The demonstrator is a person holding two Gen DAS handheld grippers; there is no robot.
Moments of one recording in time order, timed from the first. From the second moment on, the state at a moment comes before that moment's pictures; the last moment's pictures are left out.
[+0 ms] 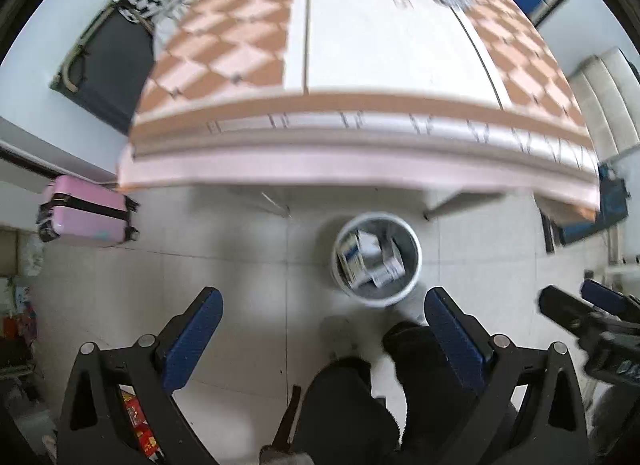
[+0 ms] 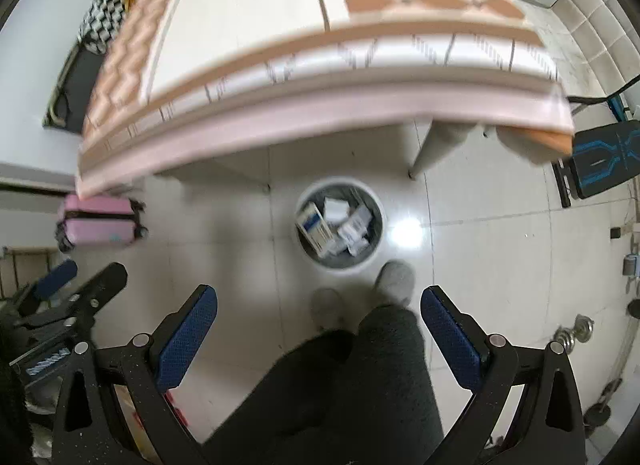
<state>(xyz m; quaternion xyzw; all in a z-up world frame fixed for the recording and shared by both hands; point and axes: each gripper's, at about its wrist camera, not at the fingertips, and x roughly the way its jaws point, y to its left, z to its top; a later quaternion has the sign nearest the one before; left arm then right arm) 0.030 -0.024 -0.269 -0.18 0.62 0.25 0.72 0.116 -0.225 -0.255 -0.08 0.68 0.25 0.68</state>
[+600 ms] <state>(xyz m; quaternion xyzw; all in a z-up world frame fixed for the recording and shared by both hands) 0.228 0.104 -0.315 -0.27 0.60 0.41 0.63 0.481 -0.017 -0.267 -0.14 0.66 0.28 0.68</state>
